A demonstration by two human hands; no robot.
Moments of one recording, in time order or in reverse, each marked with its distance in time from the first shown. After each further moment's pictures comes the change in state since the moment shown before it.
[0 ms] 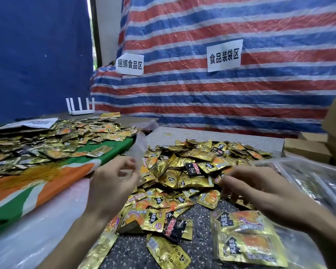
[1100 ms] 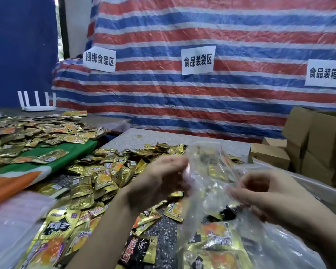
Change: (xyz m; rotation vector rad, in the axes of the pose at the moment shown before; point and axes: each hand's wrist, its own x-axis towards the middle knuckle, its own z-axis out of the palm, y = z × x) left_hand 0.047 0.075 0.133 -1.336 -0.966 -0.355; right_hand -0.008 0.023 -0.043 0.203 0.251 0.437
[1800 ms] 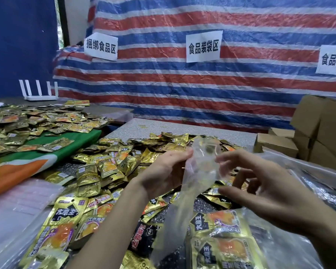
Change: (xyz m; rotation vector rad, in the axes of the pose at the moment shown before) left_hand 0.013 -0.030 -0.023 -0.077 0.182 -0.122; right_hand 0.006 0.007 0.021 -0.368 -0.053 -0.577
